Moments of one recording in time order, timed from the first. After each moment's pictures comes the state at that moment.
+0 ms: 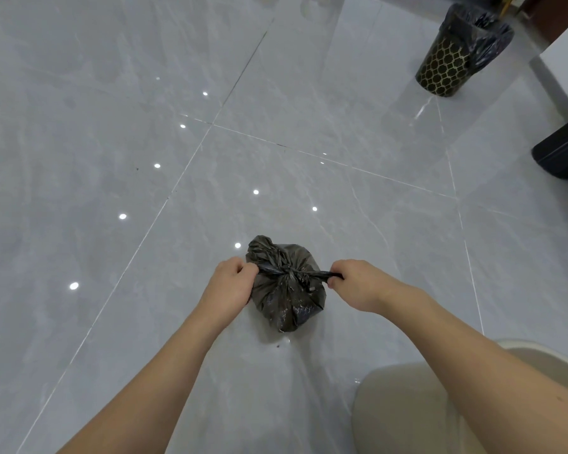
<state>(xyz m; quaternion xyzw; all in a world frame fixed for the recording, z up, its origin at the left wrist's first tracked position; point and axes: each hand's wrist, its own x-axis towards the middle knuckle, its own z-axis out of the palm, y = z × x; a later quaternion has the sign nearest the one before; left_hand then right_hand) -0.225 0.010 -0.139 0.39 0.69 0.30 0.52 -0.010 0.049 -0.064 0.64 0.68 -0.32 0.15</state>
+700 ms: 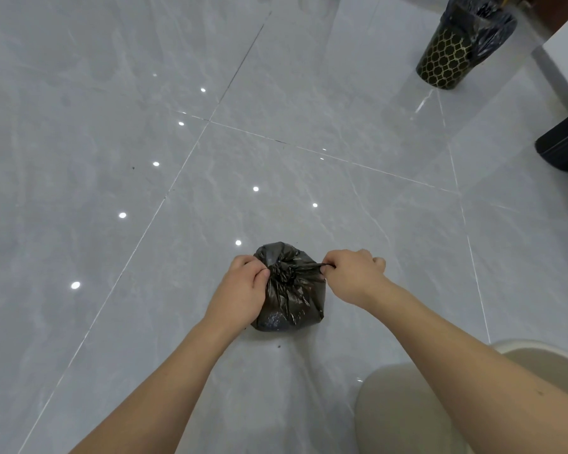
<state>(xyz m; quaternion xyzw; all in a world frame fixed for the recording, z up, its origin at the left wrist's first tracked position) -0.211 0.008 -0.155 0.59 0.66 0.27 0.39 -0.025 0.057 -0.083 0.69 0.68 -0.23 0.12</state>
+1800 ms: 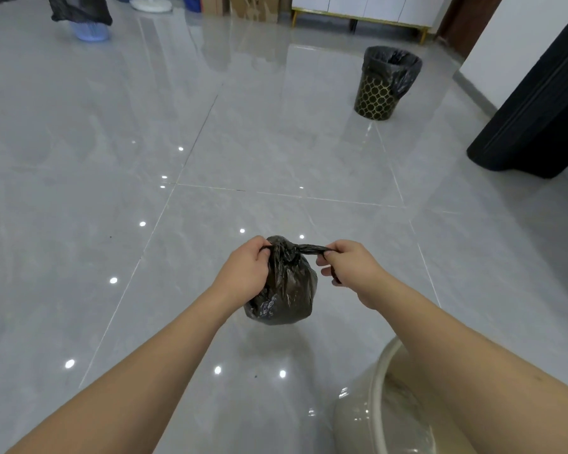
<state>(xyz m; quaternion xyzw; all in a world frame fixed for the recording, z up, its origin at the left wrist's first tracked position) -0.148 0.059 -0.026 0.63 0.62 0.27 0.39 0.043 0.051 0.004 0.71 0.45 -0.47 -0.25</state>
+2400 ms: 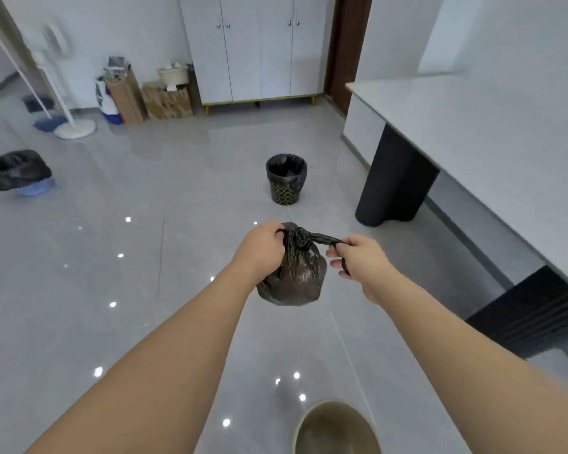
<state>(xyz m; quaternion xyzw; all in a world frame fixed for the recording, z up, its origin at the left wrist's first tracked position) 0.016 0.154 0.562 0.77 0.51 0.18 0.33 0.170 0.060 0.576 0.75 0.29 -0.41 -0.42</state>
